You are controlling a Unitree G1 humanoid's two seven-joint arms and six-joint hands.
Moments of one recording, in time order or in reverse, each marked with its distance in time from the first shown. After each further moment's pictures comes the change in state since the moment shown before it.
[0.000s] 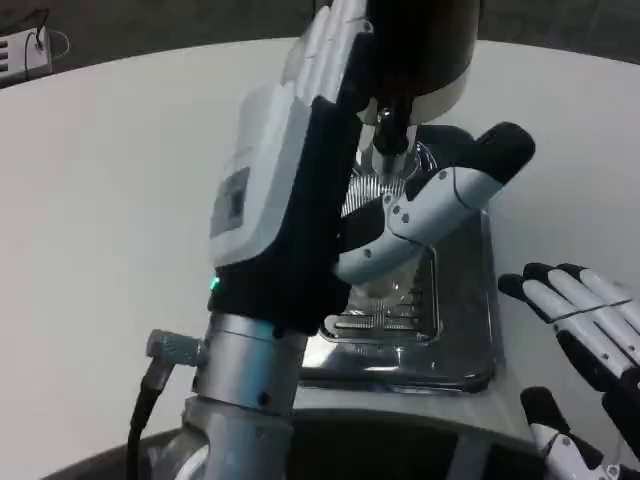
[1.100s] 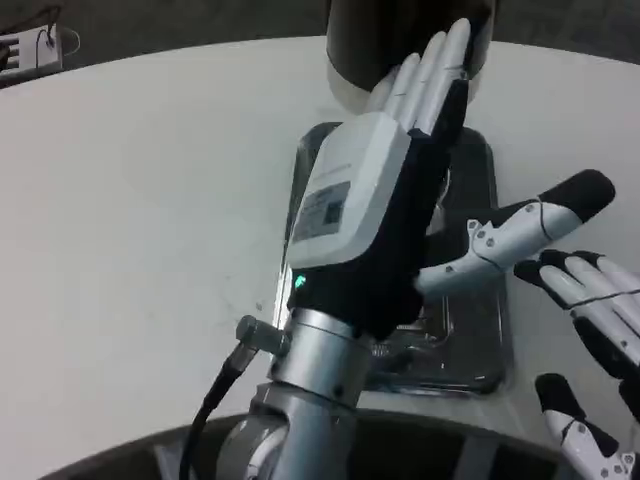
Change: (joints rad) left arm -0.078 -0.023 -0.093 0.182 0.088 0.001 0.000; right arm -0.009 -0.005 -0.027 0.001 0.038 0.000 0.000
